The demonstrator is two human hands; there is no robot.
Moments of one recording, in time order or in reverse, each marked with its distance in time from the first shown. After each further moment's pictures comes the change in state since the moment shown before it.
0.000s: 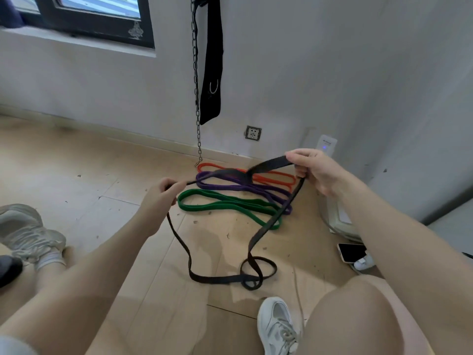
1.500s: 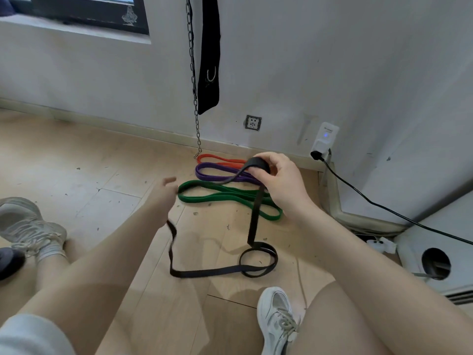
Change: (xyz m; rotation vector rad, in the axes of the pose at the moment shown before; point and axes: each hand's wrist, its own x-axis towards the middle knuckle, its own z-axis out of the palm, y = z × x) left_hand 0.018 -0.019 0.026 0.021 0.103 -0.341; right_hand -0.040 0.012 0.082 -0.377 0.240 -0.223
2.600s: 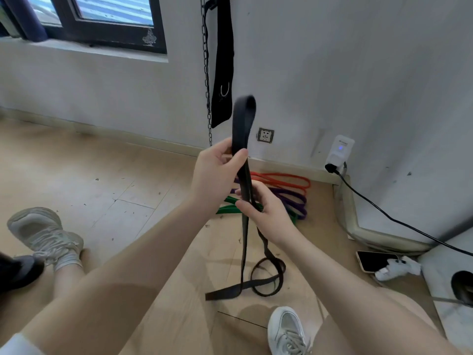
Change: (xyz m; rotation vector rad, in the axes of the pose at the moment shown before) left_hand -0.088 0.098 0.031 -0.130 -0.123 0.724; right_hand -0.011 0.011 0.041 0.180 -0.232 -0.088
